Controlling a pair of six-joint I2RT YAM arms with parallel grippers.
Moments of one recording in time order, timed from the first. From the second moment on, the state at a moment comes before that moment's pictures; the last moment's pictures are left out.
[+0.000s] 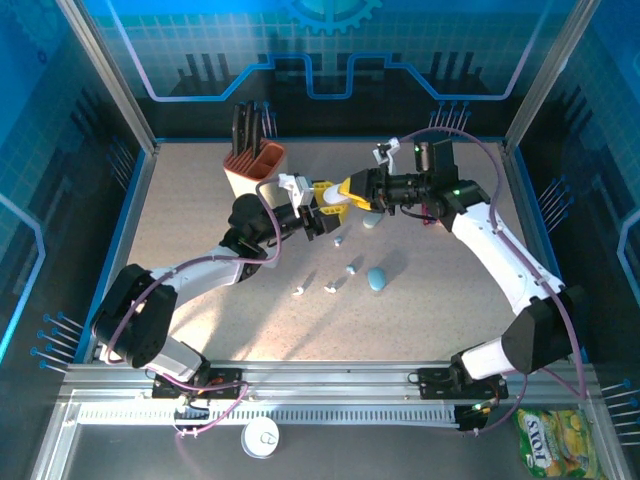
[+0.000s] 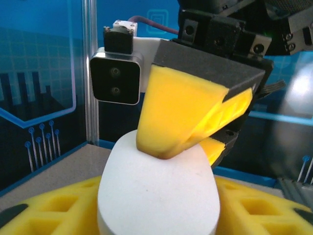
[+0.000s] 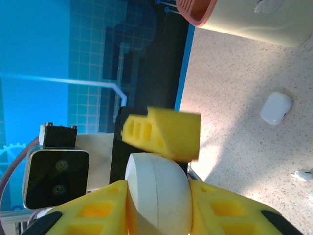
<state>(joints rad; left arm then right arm) -0.52 1.51 0.81 0.92 0.65 -0.19 0.35 1.43 1.34 -0.44 -0.91 0.90</state>
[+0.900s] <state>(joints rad) -0.40 1.26 0.72 0.09 0.32 -0.12 -0.02 1.48 0.82 -0.32 -0.57 0.72</state>
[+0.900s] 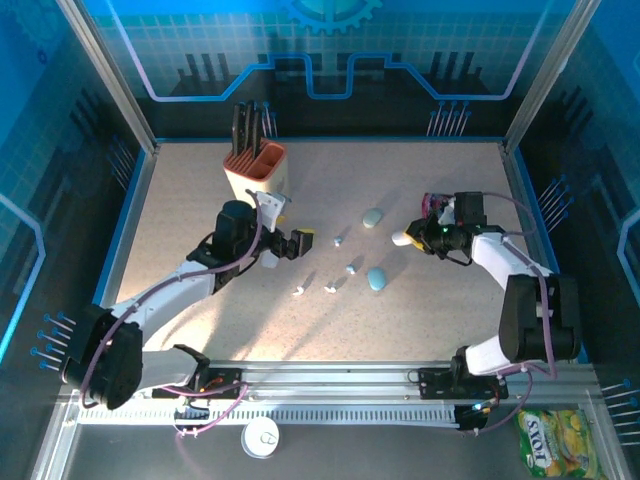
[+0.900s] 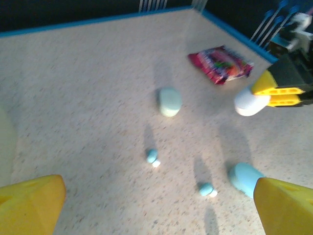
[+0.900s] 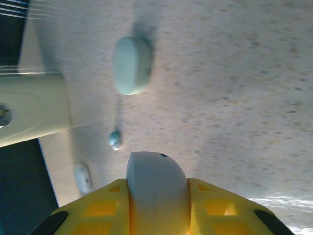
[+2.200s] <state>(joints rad) -0.35 1.77 1.14 -0.75 0.06 -0.14 -0.09 1.28 0.79 -0.52 -0.39 0.49</state>
